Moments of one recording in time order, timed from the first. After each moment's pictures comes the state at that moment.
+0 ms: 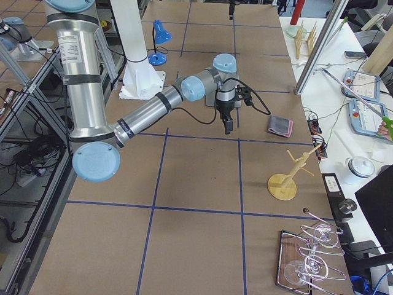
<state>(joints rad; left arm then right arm) -1.22 -1.80 -1.85 -1.45 -2.24 -0.33 1.21 -1.51 2.04 -1.71 2.20 0.28</state>
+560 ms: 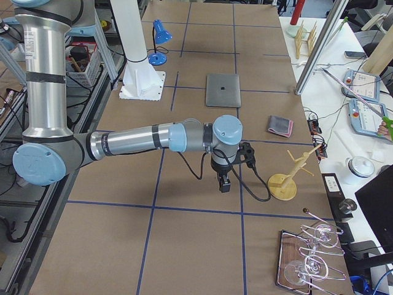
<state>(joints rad) -1.50 -1.62 -1.67 -1.46 -2.31 0.12 1.56 -1.62 1.79 -1.71 2.37 -0.19</state>
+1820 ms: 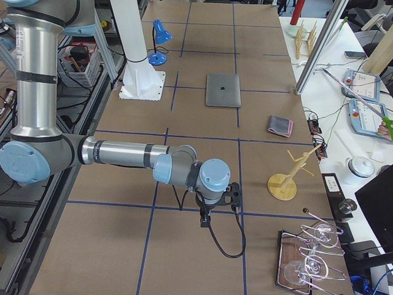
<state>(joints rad) -1.55 -1.56 -1.64 -1.46 -2.32 0.13 1.64 -1.67 1.64 -1.72 2.38 -0.21</state>
